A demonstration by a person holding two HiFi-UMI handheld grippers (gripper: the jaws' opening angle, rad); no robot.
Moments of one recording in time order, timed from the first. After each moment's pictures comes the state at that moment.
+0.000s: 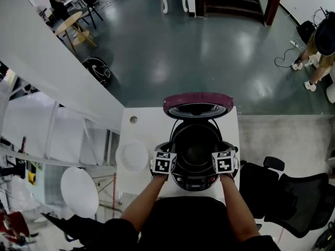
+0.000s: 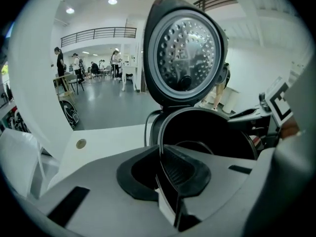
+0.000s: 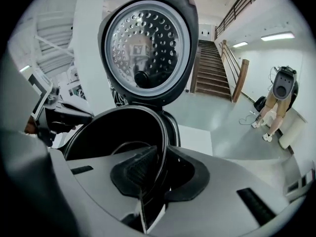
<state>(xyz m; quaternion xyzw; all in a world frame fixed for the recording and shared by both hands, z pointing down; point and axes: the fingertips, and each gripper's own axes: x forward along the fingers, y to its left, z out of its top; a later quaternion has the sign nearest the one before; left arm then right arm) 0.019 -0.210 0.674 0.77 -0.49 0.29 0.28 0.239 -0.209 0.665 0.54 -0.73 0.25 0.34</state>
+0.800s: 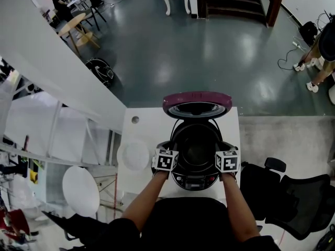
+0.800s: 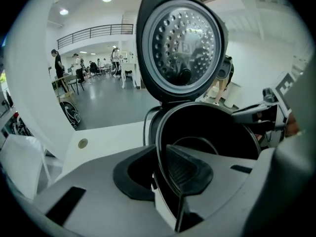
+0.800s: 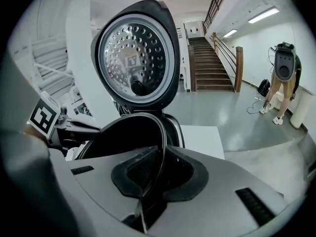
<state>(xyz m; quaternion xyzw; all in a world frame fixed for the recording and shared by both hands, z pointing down) 0.022 -0.211 0.681 0.75 -0.49 0.33 0.28 0.241 -0.210 0.662 0.53 -0.75 0.30 0.27</state>
